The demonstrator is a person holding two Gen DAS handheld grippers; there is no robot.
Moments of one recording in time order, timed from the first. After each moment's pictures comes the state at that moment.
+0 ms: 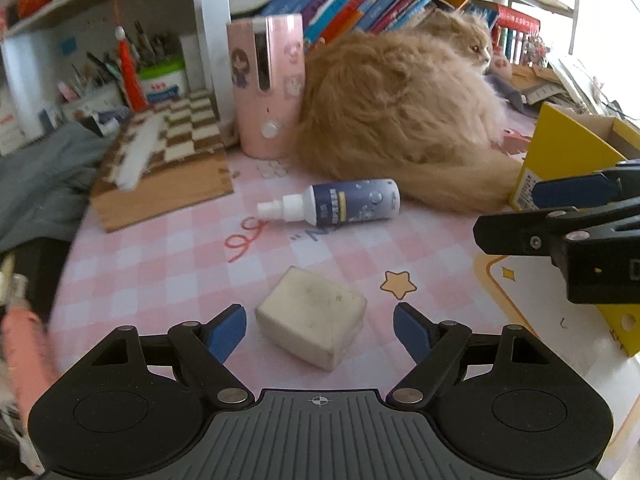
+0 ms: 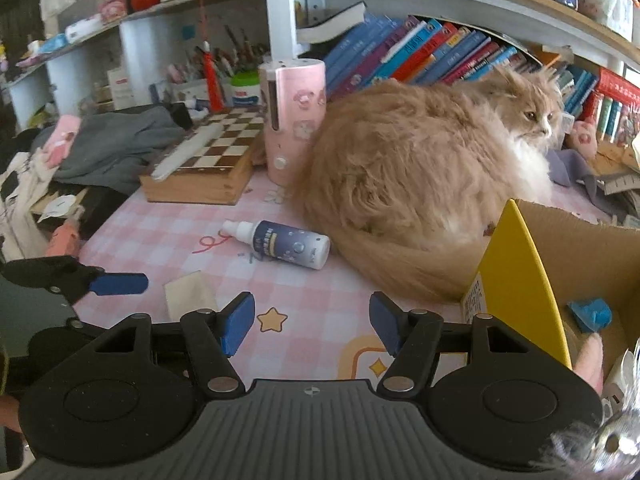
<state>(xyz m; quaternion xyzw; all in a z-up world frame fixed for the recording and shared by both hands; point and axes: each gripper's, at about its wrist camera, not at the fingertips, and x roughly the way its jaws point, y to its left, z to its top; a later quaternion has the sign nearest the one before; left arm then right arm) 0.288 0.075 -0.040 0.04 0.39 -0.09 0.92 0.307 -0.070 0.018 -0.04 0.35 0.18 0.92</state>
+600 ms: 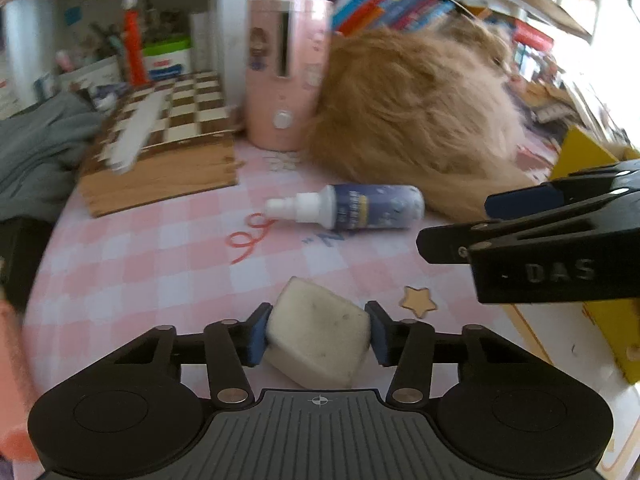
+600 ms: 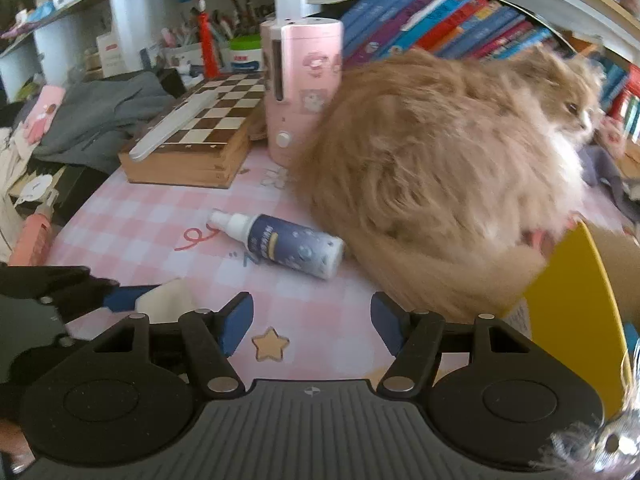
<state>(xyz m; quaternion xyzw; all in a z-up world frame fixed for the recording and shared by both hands) 0.305 0.096 -0.048 -0.01 0.39 -0.08 0.92 0.362 -0.038 -0.003 -0.07 0.39 0.19 0.90</state>
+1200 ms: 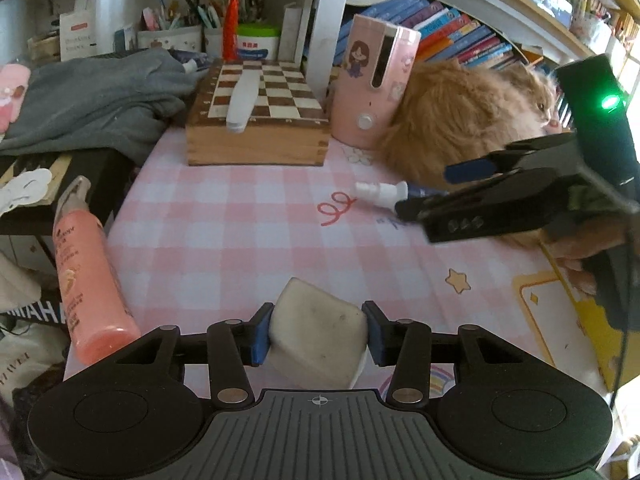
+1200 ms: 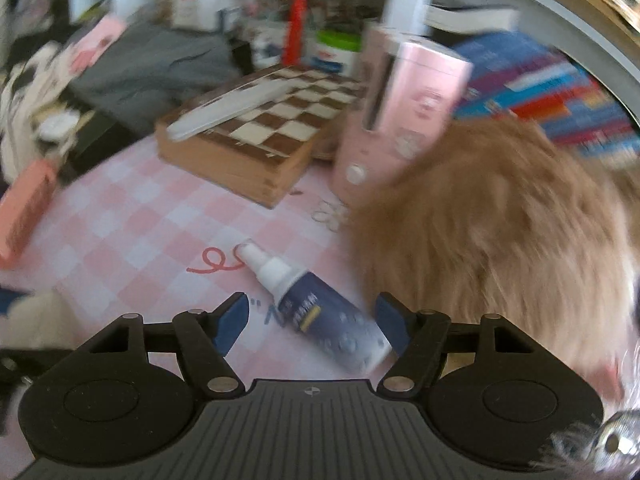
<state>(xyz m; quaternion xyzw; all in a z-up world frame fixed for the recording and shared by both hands) 0.261 0.152 -0.034 -0.08 0.40 -0.03 0.91 0.408 0.022 -0.018 -0.22 0.35 0.28 0.87</state>
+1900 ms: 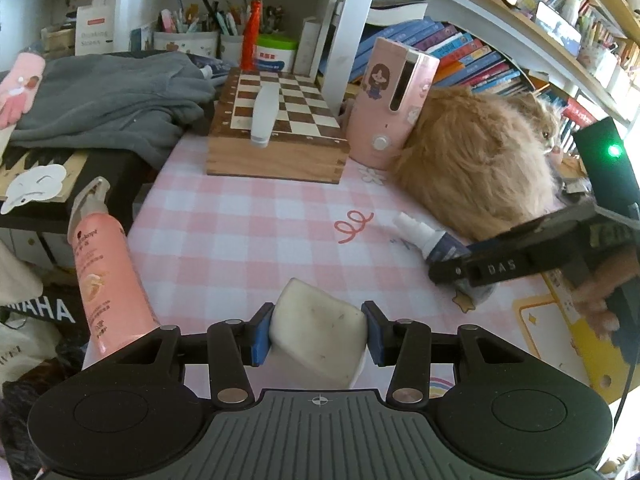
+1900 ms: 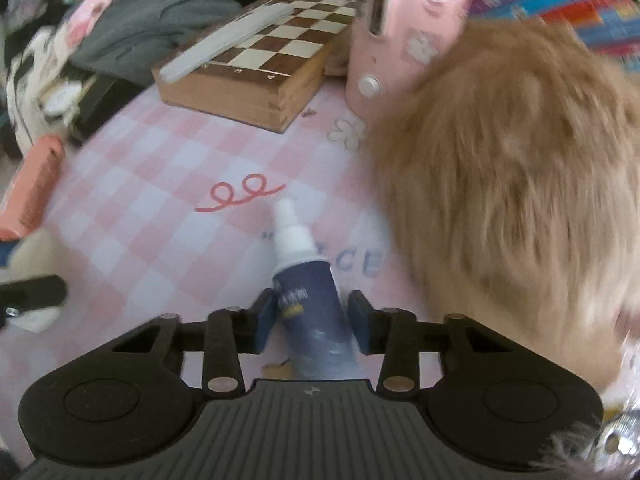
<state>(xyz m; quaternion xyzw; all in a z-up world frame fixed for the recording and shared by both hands) 0.256 0.174 -0.030 -0.11 0.38 -0.03 0.92 0.423 0.002 -0.033 -0.15 0.48 0.29 0.82</state>
